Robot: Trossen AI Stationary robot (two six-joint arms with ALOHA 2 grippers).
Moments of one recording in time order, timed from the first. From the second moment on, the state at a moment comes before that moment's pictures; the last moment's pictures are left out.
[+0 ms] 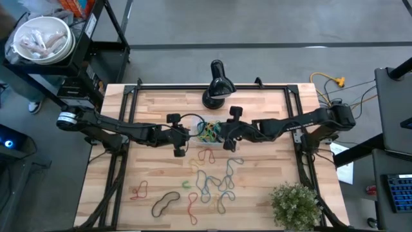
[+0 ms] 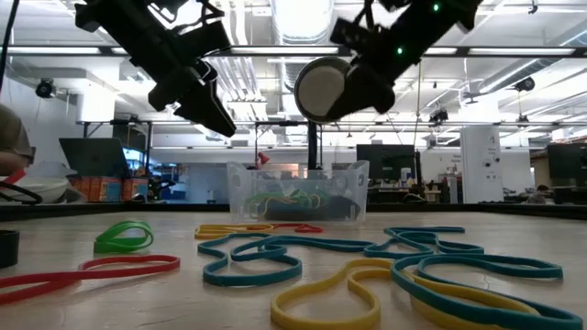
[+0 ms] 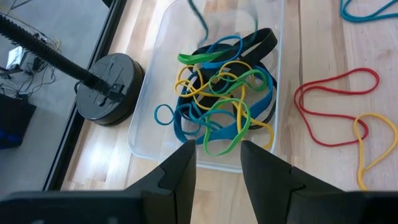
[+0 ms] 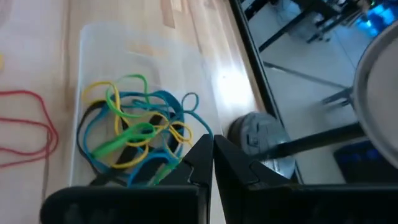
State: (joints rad) left arm -0.11 1.31 0.79 -0.25 -0.49 0.08; right arm 0.04 1.54 0.97 -0.13 0.54 -0.22
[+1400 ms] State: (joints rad) left arm -0.15 1.33 0.78 -0.26 -0.08 0.03; right arm 0.12 1.58 0.94 -0.15 0.41 -0.18
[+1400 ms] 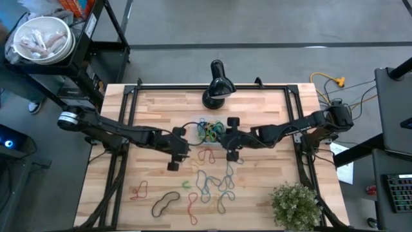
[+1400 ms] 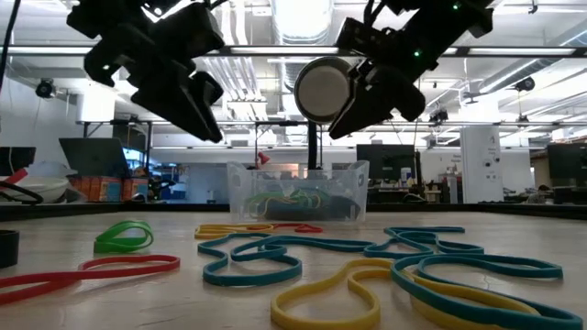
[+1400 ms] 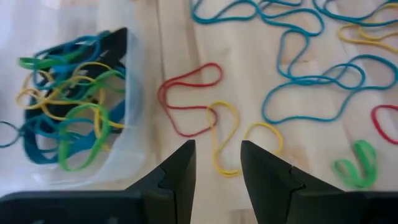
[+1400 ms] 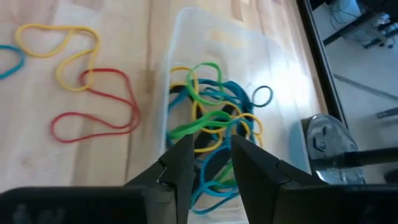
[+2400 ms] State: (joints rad) left arm -0.19 1.62 0.78 -0.16 -0.14 -0.25; right arm 0.29 1.56 0.92 -0.28 0.42 0.02
